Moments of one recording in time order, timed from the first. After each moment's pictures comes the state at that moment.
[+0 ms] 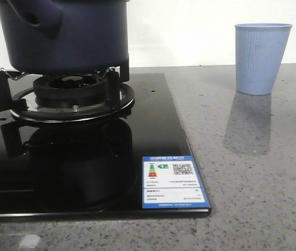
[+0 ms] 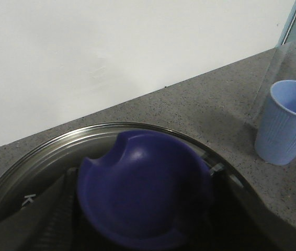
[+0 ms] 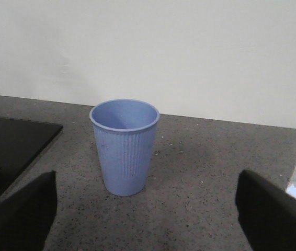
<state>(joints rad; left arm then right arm) -0.39 1.36 -1.14 -0.80 0.31 0.81 -0.10 0.61 -0.38 -1.22 -0.22 1.13</state>
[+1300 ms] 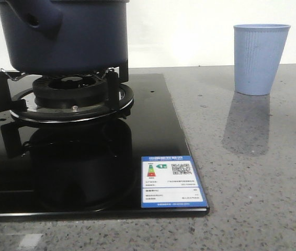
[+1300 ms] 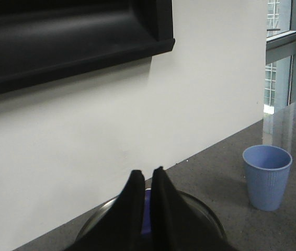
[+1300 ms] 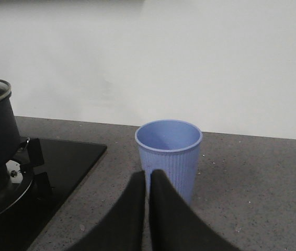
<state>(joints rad) -0.39 0.88 -1.00 -0.67 0.29 0.81 -0.10 0.61 -0.38 -1.16 -0.35 1.16</state>
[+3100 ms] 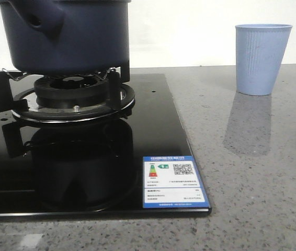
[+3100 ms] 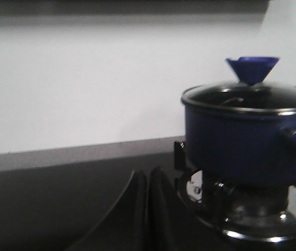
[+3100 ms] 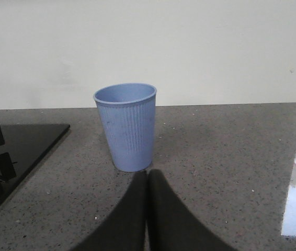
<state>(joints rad) -0.18 0.16 -0.15 -0.23 -0.01 0.27 -0.10 0.34 -0.17 -1.15 -0.19 1.20</state>
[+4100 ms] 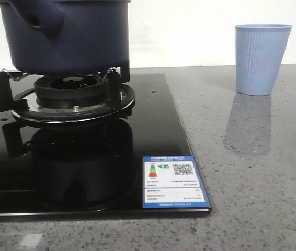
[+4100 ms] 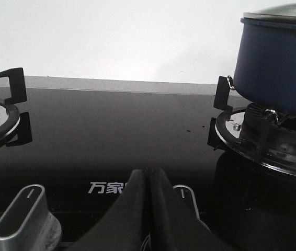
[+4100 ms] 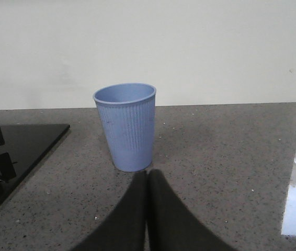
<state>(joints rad) -0.04 0.00 0.00 -0.05 0.13 0.00 -0.10 0.34 -0.17 -1.15 -0.19 1.20</state>
